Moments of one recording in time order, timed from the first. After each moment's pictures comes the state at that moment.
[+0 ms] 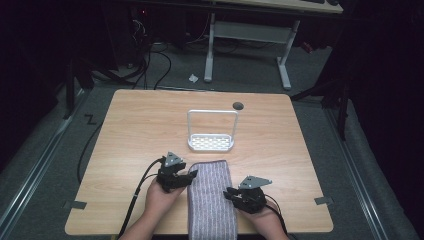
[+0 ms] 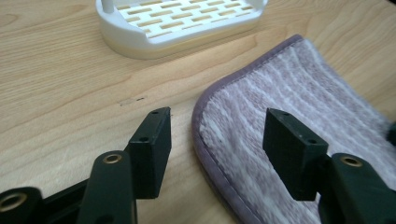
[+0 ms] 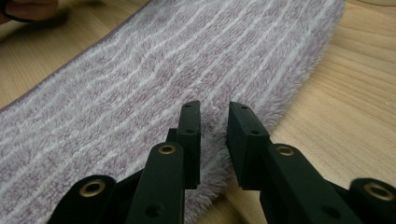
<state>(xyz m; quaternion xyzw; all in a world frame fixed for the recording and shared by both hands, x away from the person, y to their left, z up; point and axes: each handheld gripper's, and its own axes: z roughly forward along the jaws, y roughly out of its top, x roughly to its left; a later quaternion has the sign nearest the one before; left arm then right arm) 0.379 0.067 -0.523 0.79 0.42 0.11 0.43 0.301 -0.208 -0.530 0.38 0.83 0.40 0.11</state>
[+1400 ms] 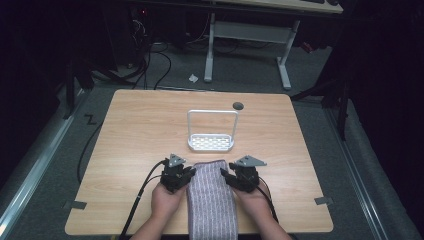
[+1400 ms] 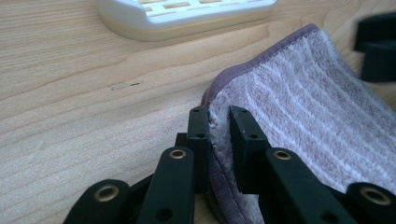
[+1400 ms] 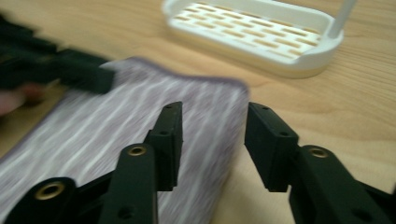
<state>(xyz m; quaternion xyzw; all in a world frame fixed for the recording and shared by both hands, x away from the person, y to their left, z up) 0.376 0.061 -0.536 0.78 0.44 0.10 0.43 0.361 -0.188 -0.516 0.48 0.76 0.39 0.18</state>
